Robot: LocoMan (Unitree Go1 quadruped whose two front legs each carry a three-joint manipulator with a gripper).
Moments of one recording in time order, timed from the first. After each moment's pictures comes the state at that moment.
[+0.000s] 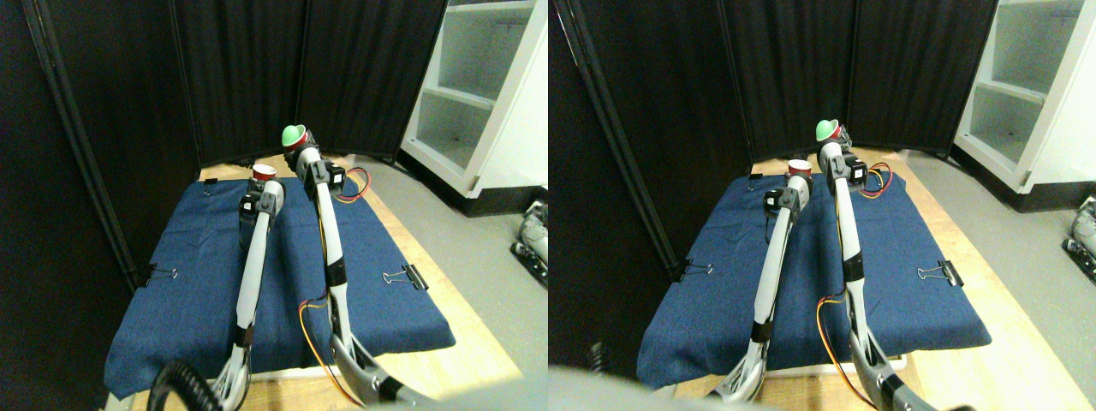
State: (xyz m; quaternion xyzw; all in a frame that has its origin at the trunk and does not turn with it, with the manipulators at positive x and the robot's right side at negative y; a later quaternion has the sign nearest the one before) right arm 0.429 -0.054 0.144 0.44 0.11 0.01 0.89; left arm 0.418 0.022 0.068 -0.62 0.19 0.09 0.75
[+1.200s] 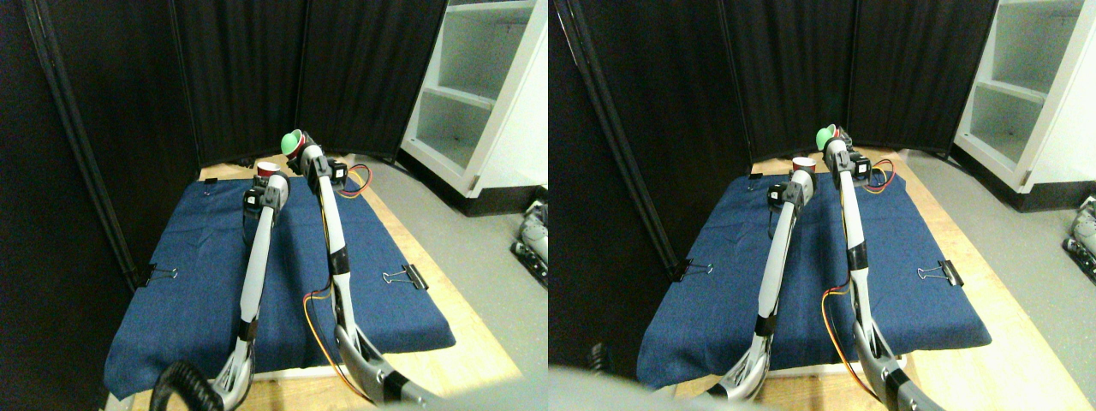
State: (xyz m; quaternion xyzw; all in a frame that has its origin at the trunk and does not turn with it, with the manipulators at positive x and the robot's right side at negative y) right arm 0.442 -0.059 0.131 0.32 0.15 0.06 0.93; left arm 0.419 0.012 0.070 -0.63 0.21 0.09 0.74
